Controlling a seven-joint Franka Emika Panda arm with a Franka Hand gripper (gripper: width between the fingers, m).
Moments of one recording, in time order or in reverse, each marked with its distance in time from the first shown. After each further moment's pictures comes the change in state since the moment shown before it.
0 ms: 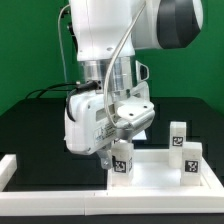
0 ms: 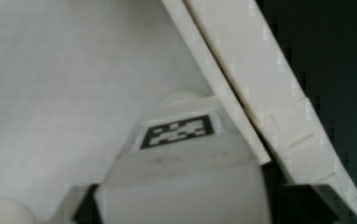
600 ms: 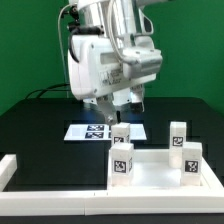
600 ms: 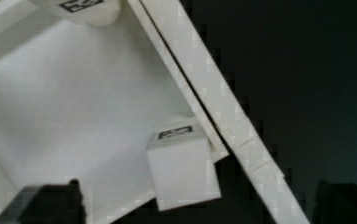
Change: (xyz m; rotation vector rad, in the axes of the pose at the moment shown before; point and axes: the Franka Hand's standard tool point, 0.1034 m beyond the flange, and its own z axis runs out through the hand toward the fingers) arm -0.023 -0.002 -0.073 0.021 -0.097 -0.001
